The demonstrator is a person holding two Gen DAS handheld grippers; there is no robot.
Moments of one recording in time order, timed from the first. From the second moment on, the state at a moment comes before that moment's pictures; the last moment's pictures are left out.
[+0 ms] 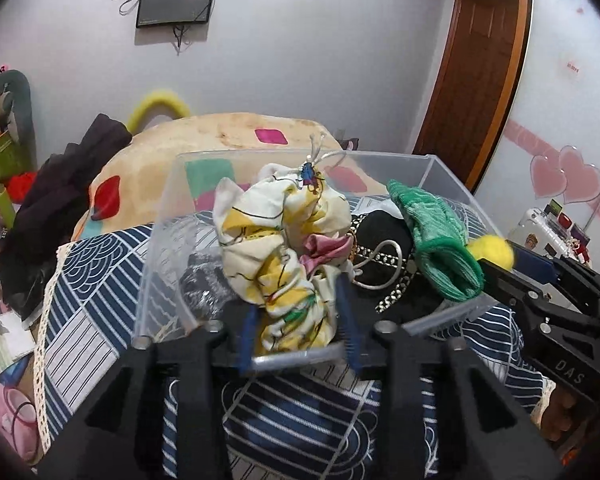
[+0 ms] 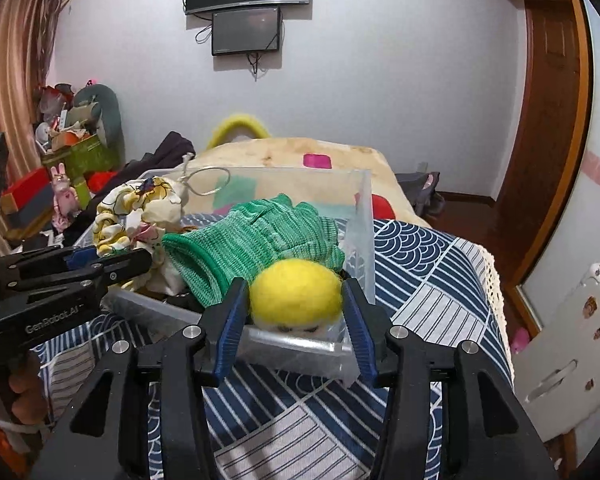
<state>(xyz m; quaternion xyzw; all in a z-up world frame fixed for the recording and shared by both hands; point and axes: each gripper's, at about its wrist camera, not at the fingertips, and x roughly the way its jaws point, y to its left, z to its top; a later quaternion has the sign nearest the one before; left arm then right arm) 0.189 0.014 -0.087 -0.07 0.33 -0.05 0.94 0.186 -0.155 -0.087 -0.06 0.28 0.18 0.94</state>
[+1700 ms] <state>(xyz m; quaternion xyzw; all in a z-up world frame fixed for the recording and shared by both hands) 0.035 0.006 0.021 -0.04 0.12 0.00 0.99 0.077 -0.177 -0.003 -0.02 0.07 0.20 0.98</state>
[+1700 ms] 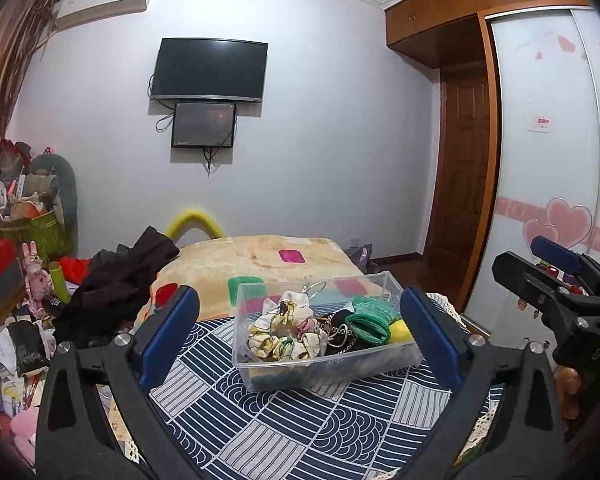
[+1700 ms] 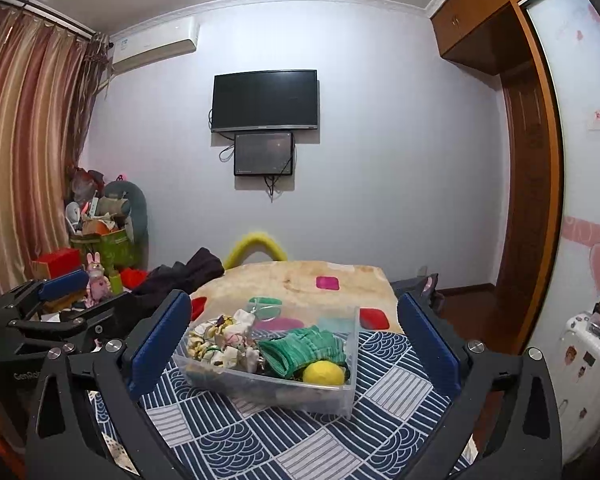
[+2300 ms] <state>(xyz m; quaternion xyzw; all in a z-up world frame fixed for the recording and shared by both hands) 0.031 0.003 0.024 -0.03 0.12 -0.01 0.99 0.073 -0.177 -0.004 -0.01 0.07 0.20 0.98</state>
